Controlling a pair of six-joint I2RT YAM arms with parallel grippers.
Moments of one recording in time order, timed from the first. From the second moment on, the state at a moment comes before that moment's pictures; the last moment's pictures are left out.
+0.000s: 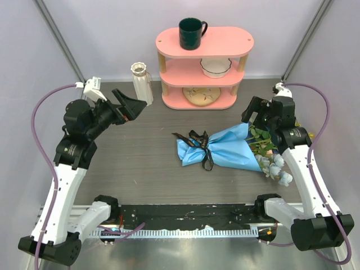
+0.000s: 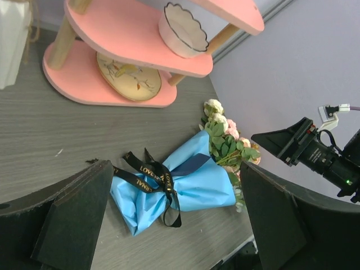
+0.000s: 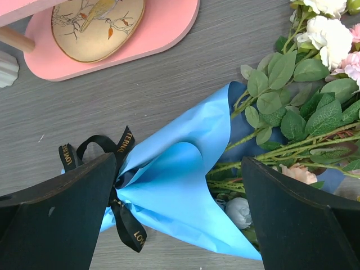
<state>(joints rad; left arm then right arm) -0.22 0.88 1.19 -0.41 0.30 -0.65 0.09 1.02 1.07 -0.58 0.05 0.37</state>
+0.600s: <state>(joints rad) -0.26 1.14 1.00 -0.22 0.56 -0.80 0.42 1.21 0.99 -0.46 -0.04 0.42</state>
